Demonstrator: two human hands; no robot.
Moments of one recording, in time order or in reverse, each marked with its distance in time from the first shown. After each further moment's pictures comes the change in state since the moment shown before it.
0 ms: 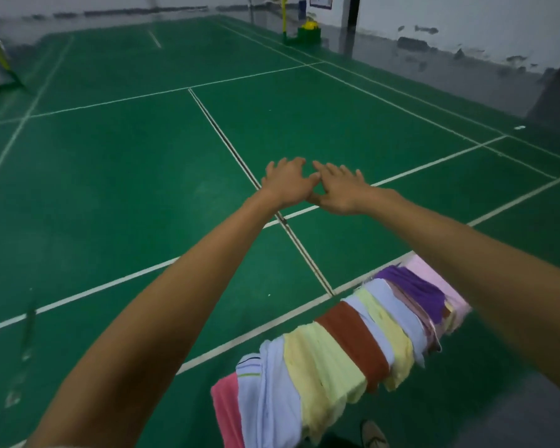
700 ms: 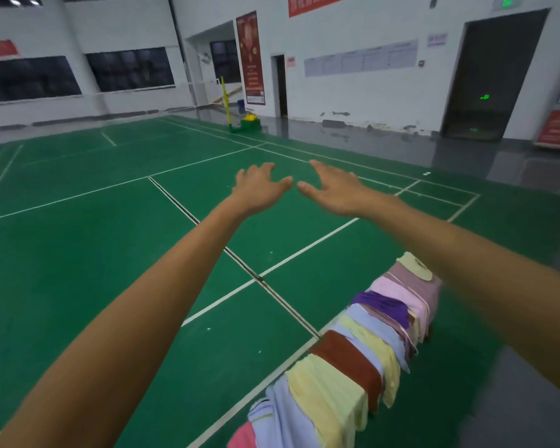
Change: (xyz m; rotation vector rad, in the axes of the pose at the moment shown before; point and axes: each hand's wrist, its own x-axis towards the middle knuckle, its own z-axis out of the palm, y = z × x) left_hand -0.169 0.046 -0.167 -0.078 0.141 0.228; right_hand -0.211 -0.091 -0.128 0.098 0.408 0.103
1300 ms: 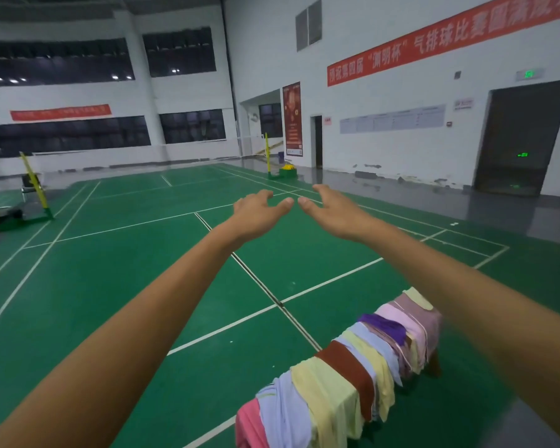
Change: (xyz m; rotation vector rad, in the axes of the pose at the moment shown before) left_hand -0.344 0.140 -0.097 -0.093 0.113 -0.081; right_hand -0.306 -0.082 -0.129 0.241 0.105 -0.122
